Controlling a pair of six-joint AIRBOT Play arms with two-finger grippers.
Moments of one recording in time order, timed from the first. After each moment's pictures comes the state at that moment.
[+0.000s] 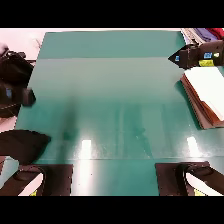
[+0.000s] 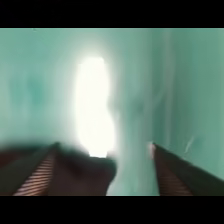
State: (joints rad) left arm -0.07 -0.81 1.14 1.68 -1.44 -1.62; right arm 0.18 -1.00 1.51 -1.20 1.24 1.49
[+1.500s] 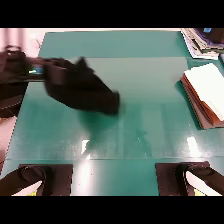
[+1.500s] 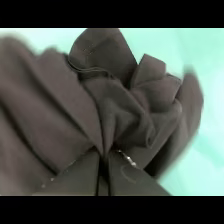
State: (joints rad) left arm -0.62 -1.03 1.54 1.66 -1.24 -1.76; right arm 0.07 -0.99 1.72 -1.20 1.21 1.52
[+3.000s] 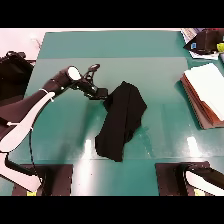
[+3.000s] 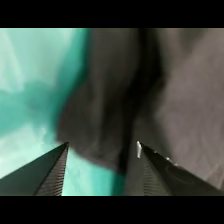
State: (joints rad) left arm -0.43 -1.68 1.42 0.98 -0.96 -1.46; right arm 0.05 -1.13 1.75 -1.20 1.43 1.52
